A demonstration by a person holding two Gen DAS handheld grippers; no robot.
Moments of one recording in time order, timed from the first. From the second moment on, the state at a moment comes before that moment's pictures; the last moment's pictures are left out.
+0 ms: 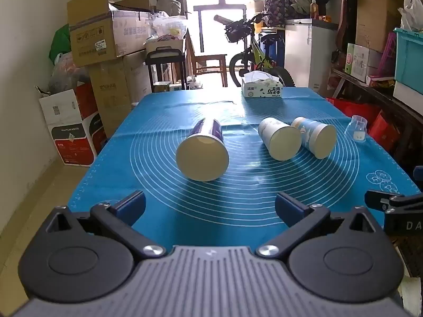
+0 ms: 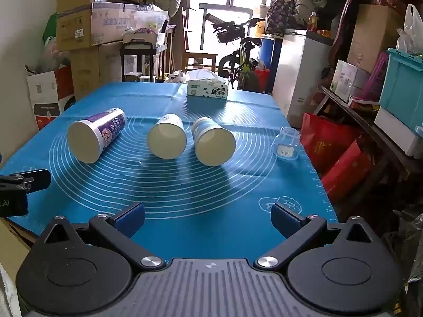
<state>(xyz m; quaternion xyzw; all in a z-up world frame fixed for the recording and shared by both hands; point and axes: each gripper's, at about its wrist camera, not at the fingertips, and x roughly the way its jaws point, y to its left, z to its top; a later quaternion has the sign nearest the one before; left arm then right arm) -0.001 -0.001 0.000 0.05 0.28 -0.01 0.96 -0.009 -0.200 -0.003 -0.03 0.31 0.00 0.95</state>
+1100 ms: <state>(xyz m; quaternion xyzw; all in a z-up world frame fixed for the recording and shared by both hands) -0.003 -0.001 0.003 0.05 0.27 -0.01 0.96 -0.012 -0.199 -0.003 -0.05 0.31 0.00 0.95</state>
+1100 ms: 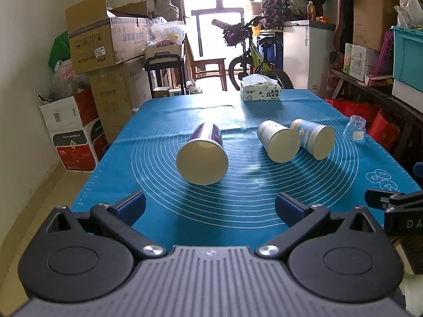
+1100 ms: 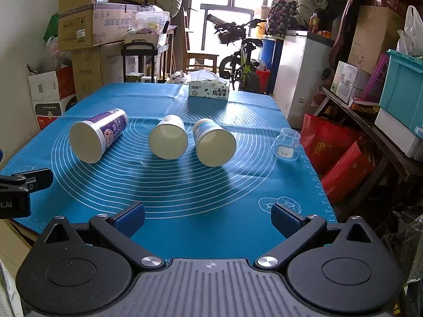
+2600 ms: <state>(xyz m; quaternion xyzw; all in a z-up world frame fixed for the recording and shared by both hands) -0.003 -0.004 0.000 0.06 0.28 -0.01 0.96 -0.010 -0.201 -0.005 -0.05 0.32 0.00 0.95</state>
